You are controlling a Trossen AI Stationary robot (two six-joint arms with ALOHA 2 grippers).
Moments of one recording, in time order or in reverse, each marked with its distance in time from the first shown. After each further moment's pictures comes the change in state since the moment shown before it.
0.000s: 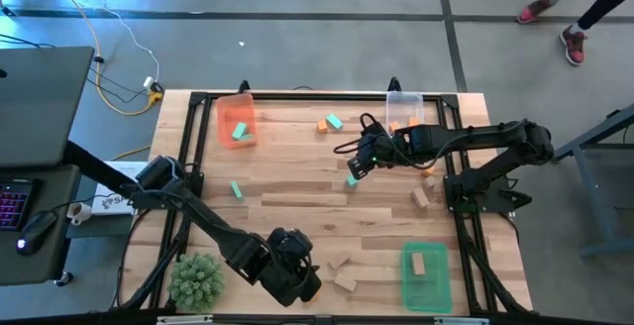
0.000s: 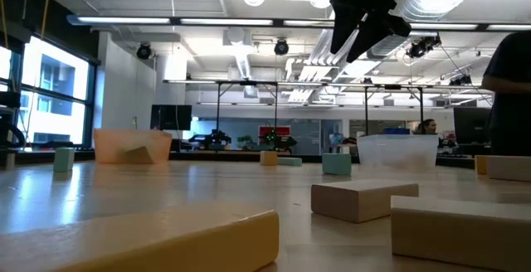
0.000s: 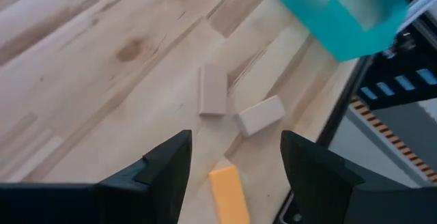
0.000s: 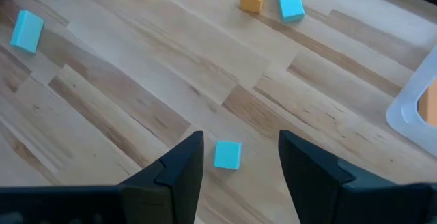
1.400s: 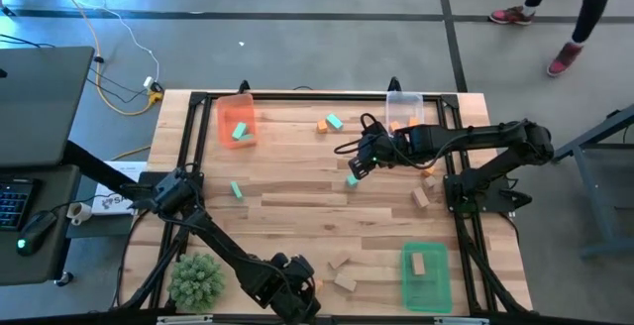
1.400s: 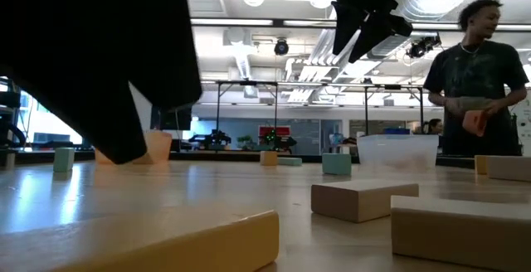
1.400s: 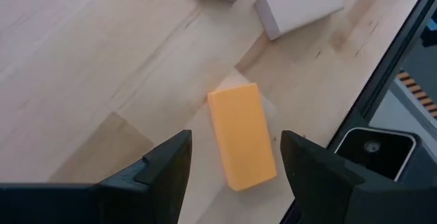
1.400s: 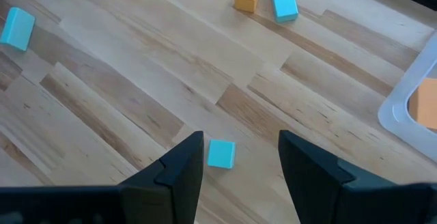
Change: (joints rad) left arm -0.064 0.226 -0.001 0.109 0.152 -0.102; right arm 0.000 -0.001 0.000 -0.017 0.008 -0.002
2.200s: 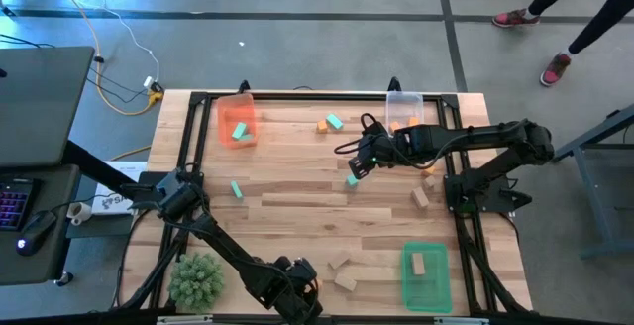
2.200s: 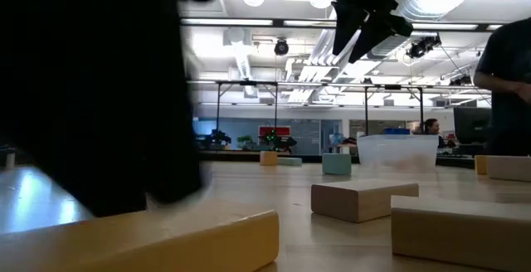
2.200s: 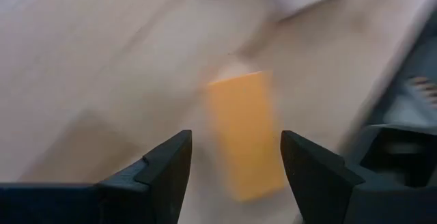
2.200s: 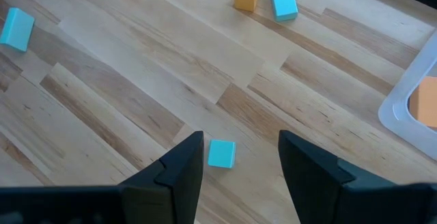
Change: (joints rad) left arm 0.001 0.053 0.002 0.043 0.036 0.009; right arm 0.000 0.001 0.000 0.000 0.000 0.006
